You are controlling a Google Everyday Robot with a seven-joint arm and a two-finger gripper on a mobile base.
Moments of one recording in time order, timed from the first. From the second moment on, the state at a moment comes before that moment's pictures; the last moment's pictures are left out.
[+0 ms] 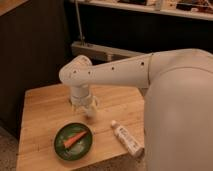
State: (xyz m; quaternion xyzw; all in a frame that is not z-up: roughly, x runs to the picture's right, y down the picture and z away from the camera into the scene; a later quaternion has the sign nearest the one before) arm -0.106 0.103 0.703 -0.26 0.23 0.64 0.68
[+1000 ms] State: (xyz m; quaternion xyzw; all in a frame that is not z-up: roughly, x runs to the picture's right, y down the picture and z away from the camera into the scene) arm -0.065 0.101 0.700 -0.25 0.17 0.60 0.74
